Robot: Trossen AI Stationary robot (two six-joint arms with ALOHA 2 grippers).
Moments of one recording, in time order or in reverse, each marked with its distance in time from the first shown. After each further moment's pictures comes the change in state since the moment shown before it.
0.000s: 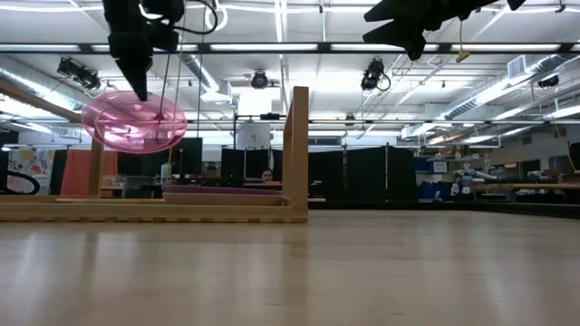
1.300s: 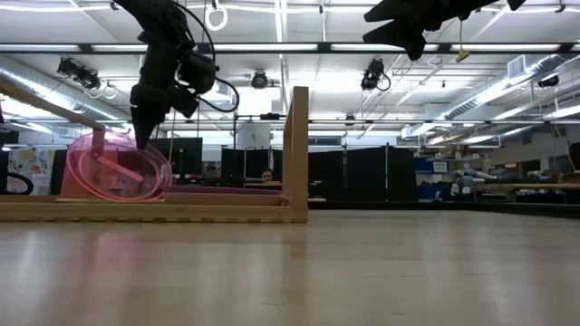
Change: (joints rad) left arm 0.085 0.400 0.000 -0.046 0.035 0.015; right arm 0.000 0.001 0.000 -0.001 0.000 -0.003
